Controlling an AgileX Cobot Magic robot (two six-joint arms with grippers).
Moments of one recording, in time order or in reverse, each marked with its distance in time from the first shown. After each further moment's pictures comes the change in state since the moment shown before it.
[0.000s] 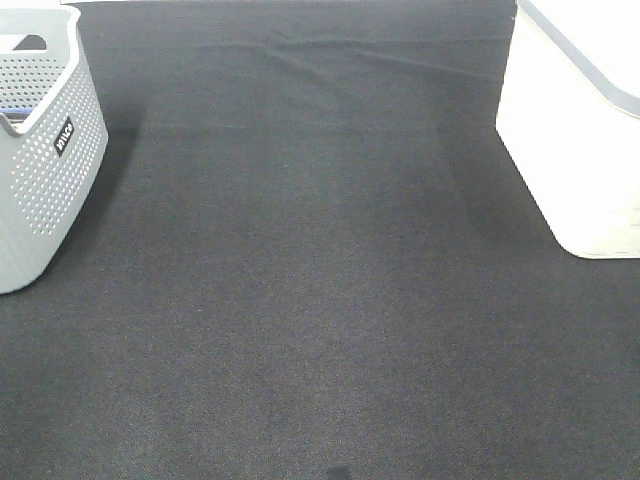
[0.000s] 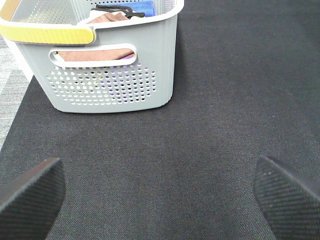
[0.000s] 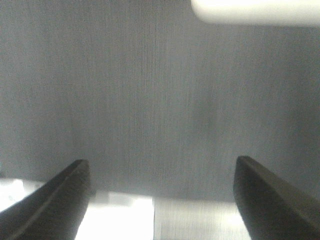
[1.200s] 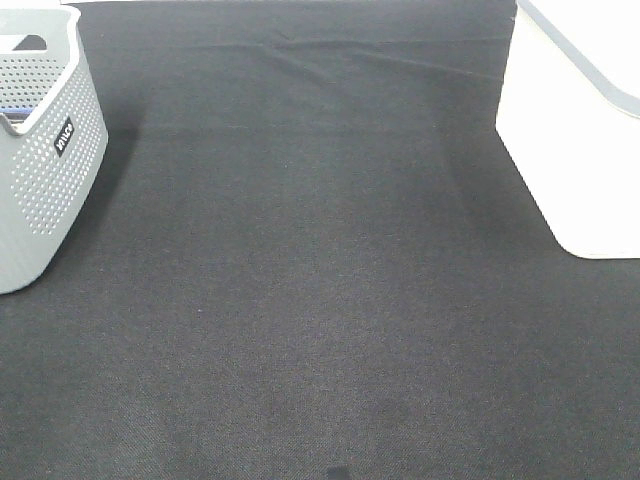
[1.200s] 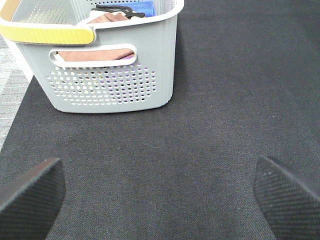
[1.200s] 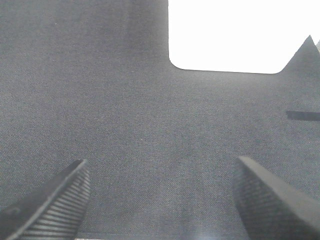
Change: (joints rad) left arm 0.000 0.000 0.000 0.000 0.000 0.000; right arm 0.000 -1.076 0.529 -0.052 -0.150 -0.018
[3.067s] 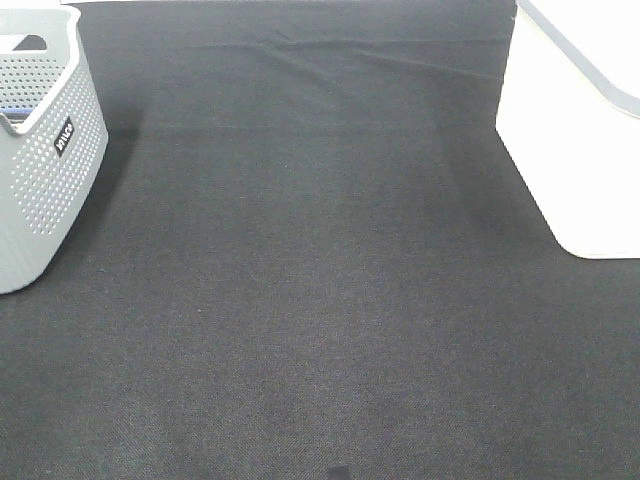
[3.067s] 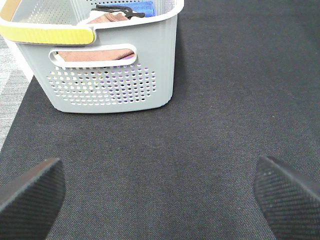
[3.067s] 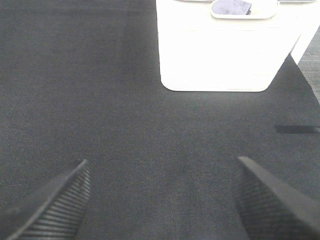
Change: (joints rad) left arm 0.000 0.000 0.000 0.000 0.000 0.000; right arm -0.055 -0.114 0.001 0.019 -0.001 0.000
